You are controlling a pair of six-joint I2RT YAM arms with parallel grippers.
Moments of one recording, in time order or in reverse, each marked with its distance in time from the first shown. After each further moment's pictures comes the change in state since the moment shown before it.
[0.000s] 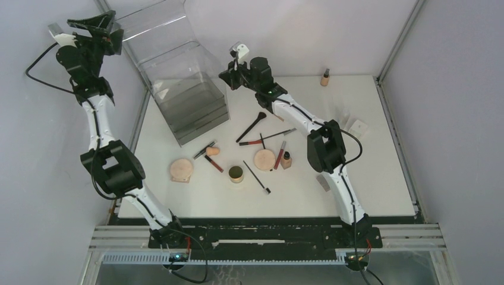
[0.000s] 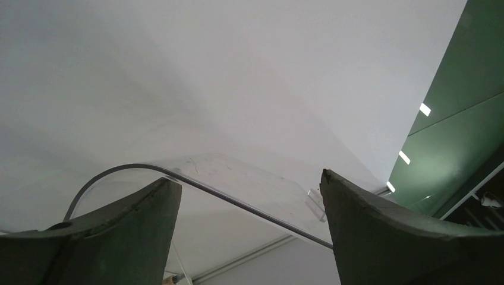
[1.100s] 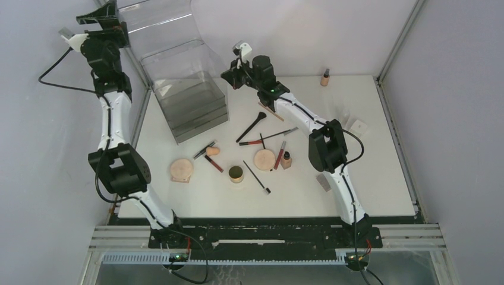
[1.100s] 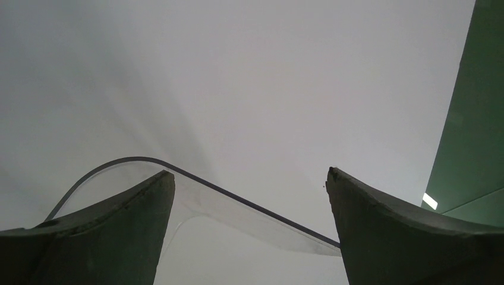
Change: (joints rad) left arm -0.159 -0.048 -0.014 -0.084 -0.468 0.028; right arm -0.013 -0.014 -0.008 -0.033 -0.018 0.034
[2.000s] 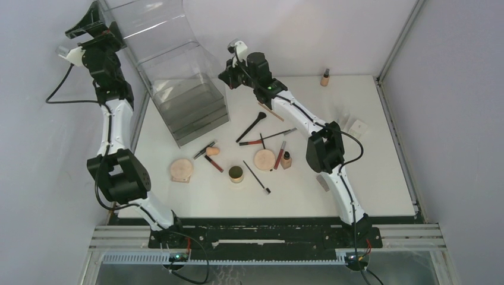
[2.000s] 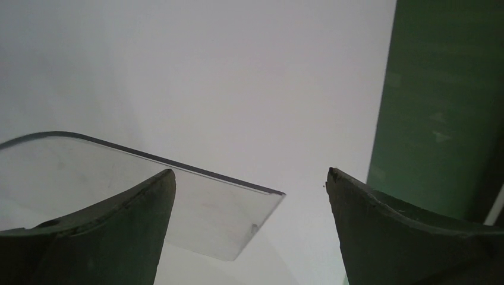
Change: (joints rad) left arm -0.009 -0.078 -0.150 0.142 -0.190 -0.191; right arm 0.025 0.024 0.130 -0.177 0.037 0.003
